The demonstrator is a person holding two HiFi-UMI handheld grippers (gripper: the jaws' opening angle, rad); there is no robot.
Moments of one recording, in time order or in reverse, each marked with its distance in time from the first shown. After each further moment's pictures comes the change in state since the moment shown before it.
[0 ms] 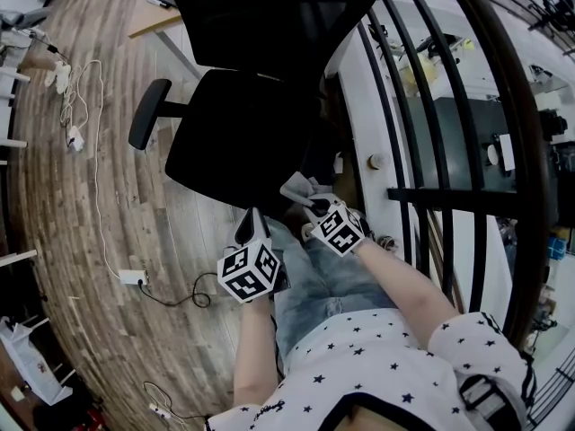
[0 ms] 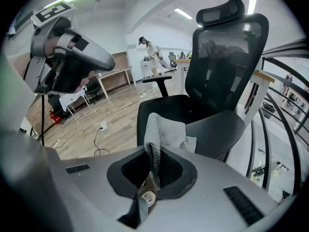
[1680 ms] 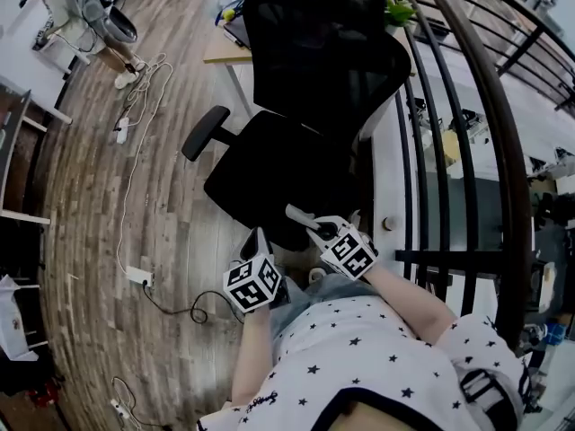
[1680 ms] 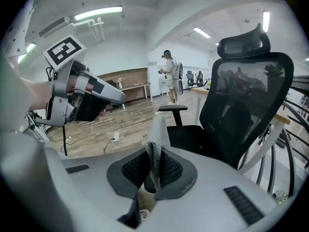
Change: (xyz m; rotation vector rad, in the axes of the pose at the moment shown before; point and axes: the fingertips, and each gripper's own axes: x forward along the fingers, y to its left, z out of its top) left arm -0.057 0.014 0.053 -0.078 -0.173 0.128; right arm -0.067 0.022 0.115 -0.175 -0.200 0.141
